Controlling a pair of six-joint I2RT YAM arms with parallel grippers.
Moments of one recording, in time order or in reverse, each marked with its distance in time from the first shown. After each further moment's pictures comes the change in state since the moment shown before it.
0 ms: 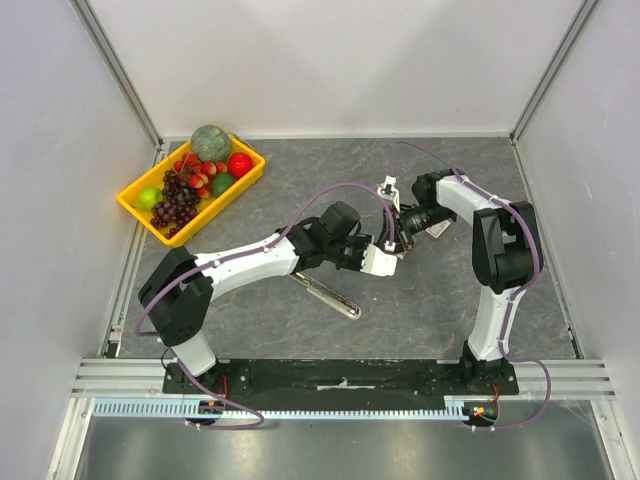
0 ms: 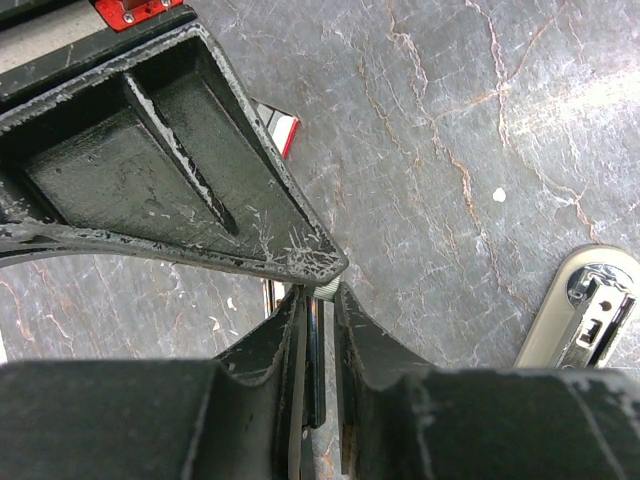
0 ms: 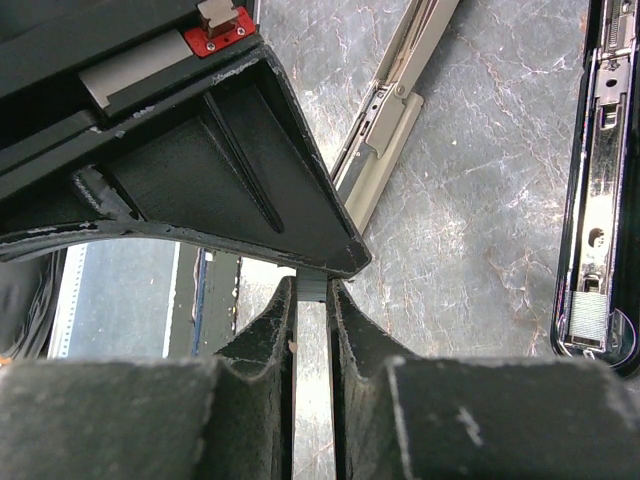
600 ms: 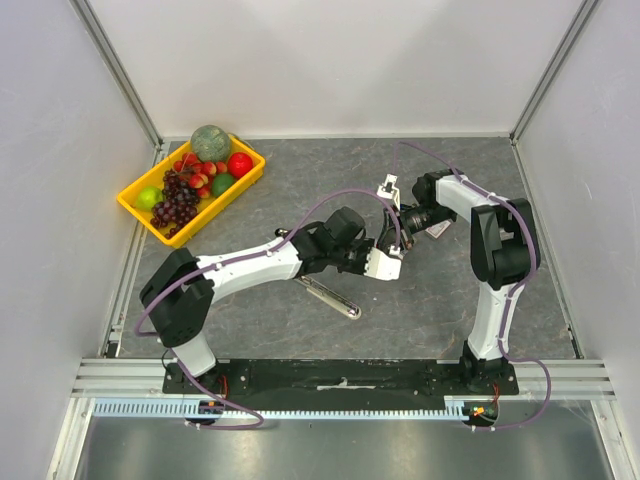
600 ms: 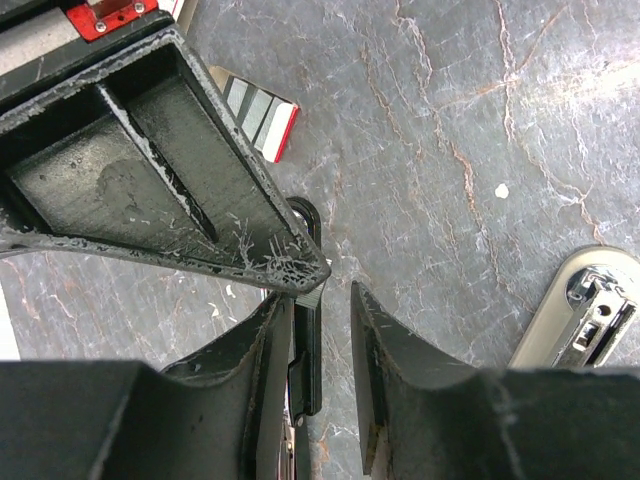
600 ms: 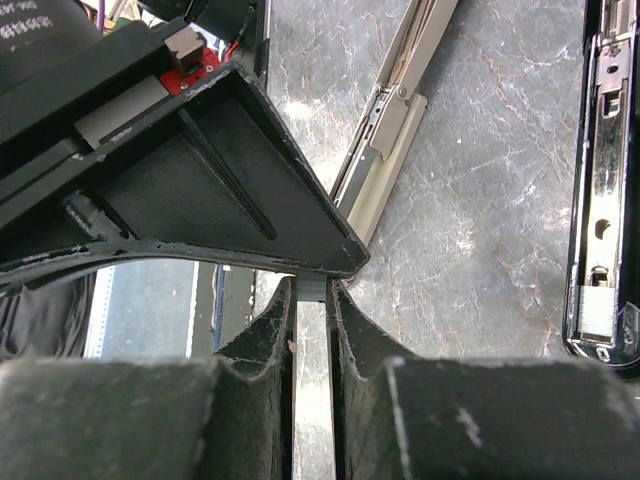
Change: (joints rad) left arm -0.033 0.000 0.001 -0.006 -0.072 -0.024; right arm -0.010 0.032 0.014 -0.019 -0.024 0.027
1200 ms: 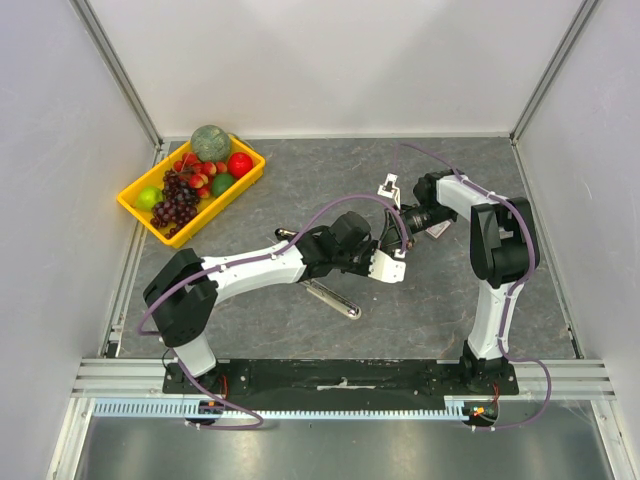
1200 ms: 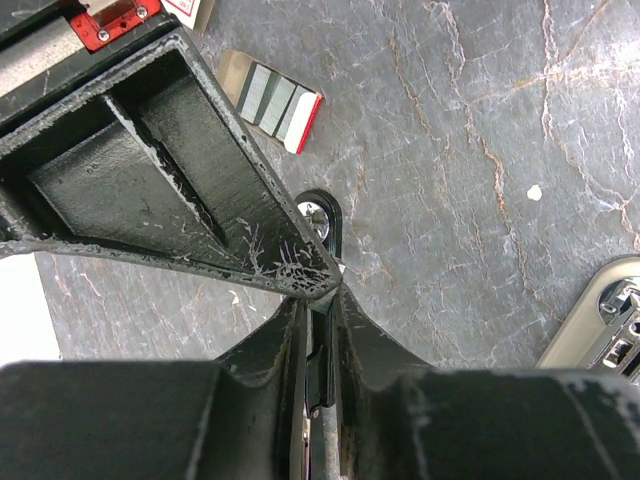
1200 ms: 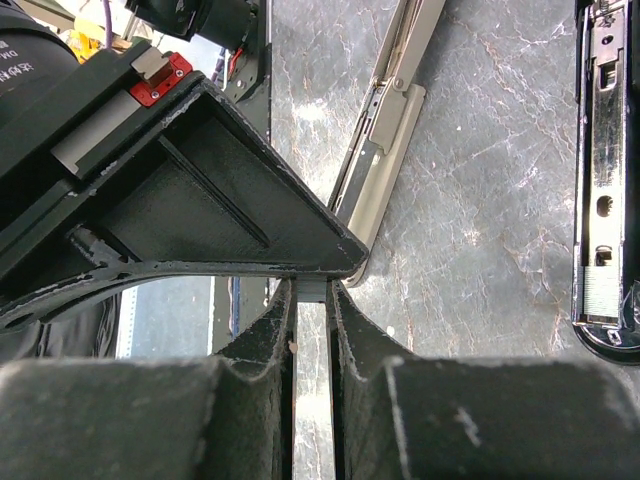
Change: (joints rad) left arm -0.042 0.015 0.000 0.034 -0.126 0.000; right arm -0.011 0.020 0.003 0.003 -0.002 0.076
